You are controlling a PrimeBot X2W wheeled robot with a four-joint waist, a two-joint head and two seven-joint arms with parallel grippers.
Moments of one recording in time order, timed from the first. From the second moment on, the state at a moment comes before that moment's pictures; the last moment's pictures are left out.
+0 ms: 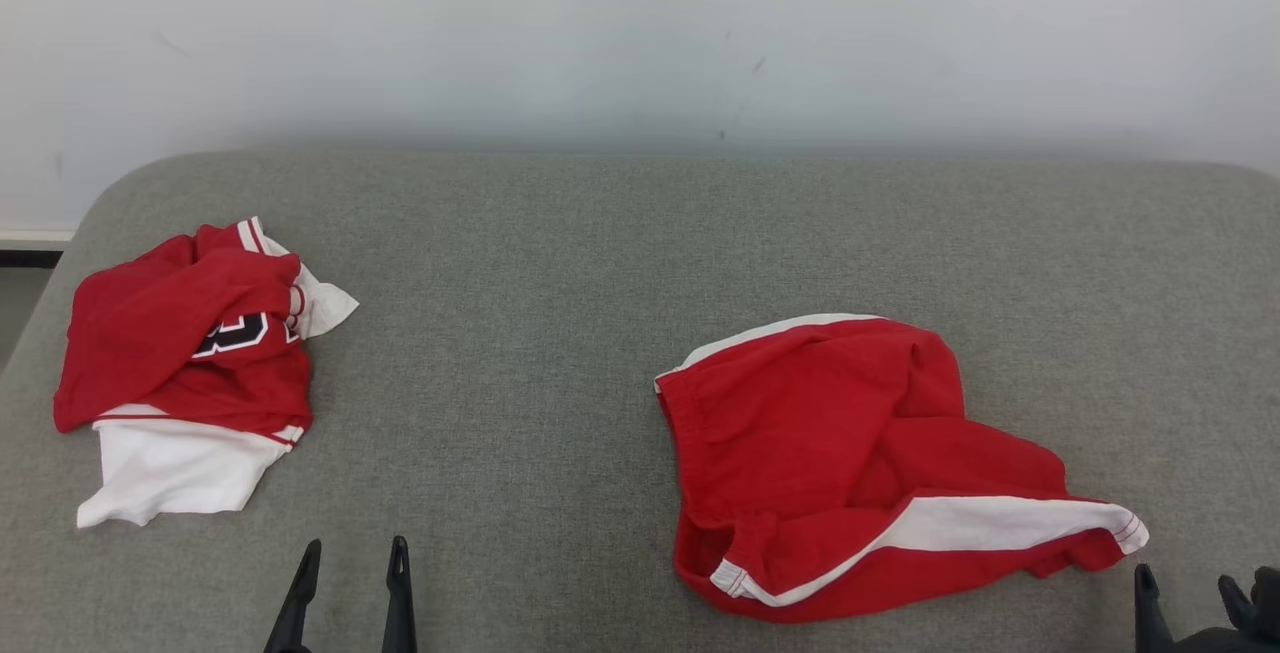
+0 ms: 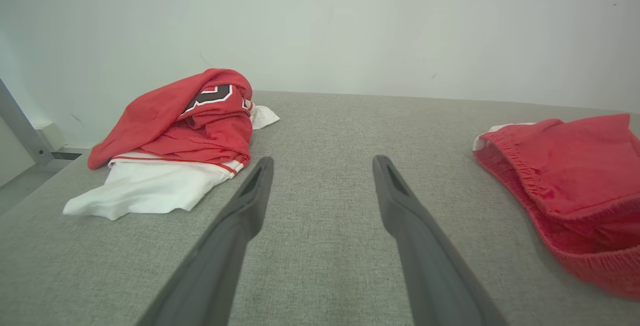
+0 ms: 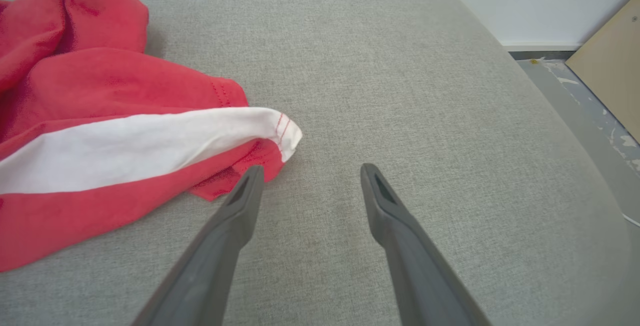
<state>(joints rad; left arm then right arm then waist) 0.08 0.05 -0.06 0.12 -0.12 -0.04 -0.26 0.15 -0.06 -0.41 -0.01 0.00 0.13 0.32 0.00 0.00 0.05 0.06</state>
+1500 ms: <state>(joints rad) 0.09 0.05 0.01 0.17 -0.16 -0.08 -0.26 0.06 -0.05 -0.13 0.22 0.04 0.13 -0.26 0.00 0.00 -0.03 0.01</state>
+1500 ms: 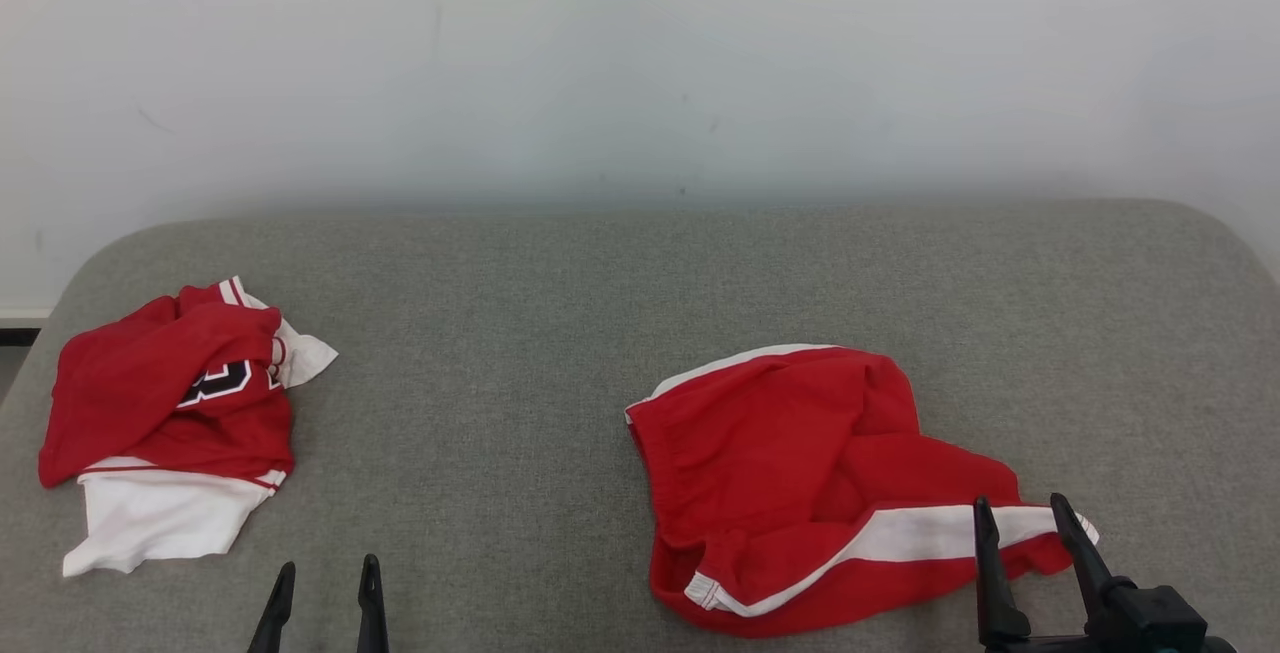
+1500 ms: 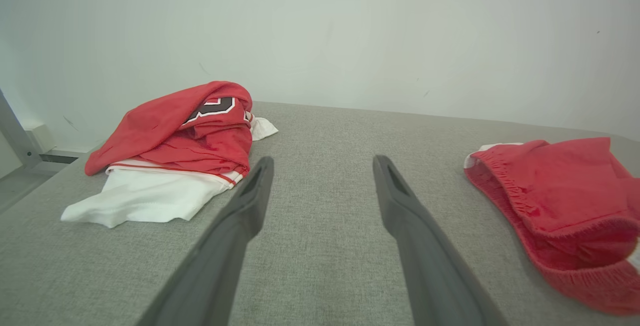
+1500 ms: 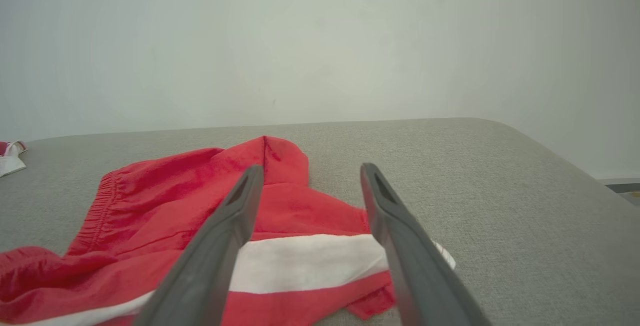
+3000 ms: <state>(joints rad) -0.24 0.27 -0.73 0.35 -0.65 -0.13 -0.13 -0.01 -0.07 -0.14 0.16 0.03 0.13 -0.14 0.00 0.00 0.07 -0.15</state>
